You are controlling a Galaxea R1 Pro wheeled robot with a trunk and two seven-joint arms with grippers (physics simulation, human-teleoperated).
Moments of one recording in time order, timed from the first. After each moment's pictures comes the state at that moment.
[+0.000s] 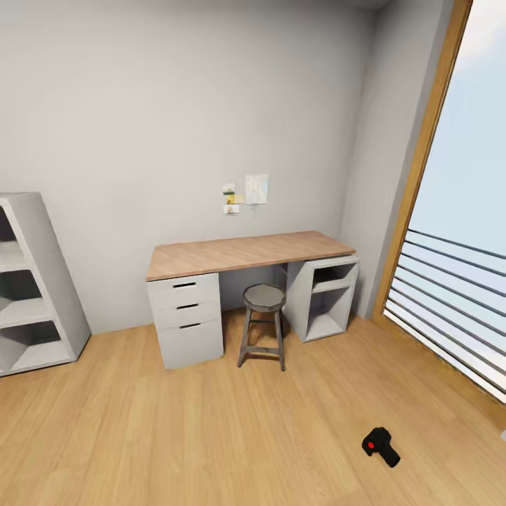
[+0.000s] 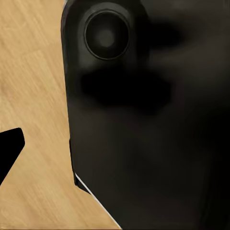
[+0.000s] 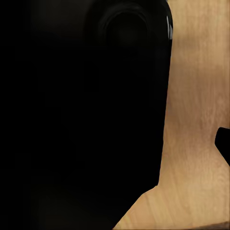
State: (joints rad) left arm 0.00 0.00 0.00 0.00 0.00 0.00 0.00; right arm 0.00 0.00 0.00 0.00 0.00 0.00 0.00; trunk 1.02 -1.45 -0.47
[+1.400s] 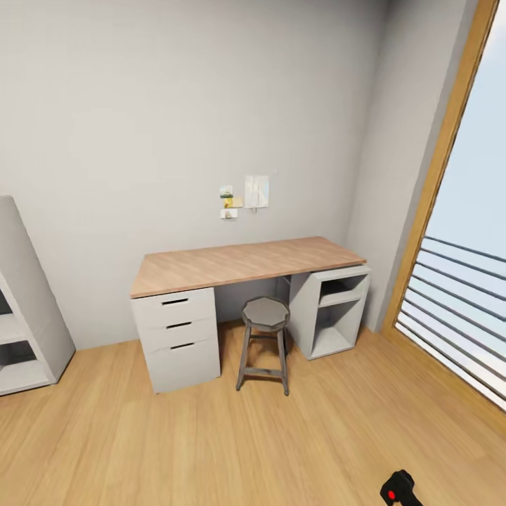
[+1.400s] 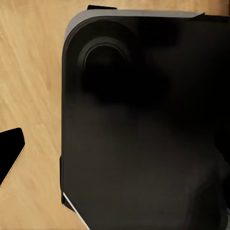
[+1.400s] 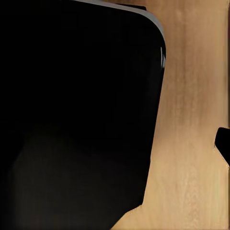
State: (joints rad) left arm 0.00 0.00 0.02 -0.04 0.06 -0.02 0.00; right arm -0.01 -0.01 0.03 0.00 0.07 -0.05 0.00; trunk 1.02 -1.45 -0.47
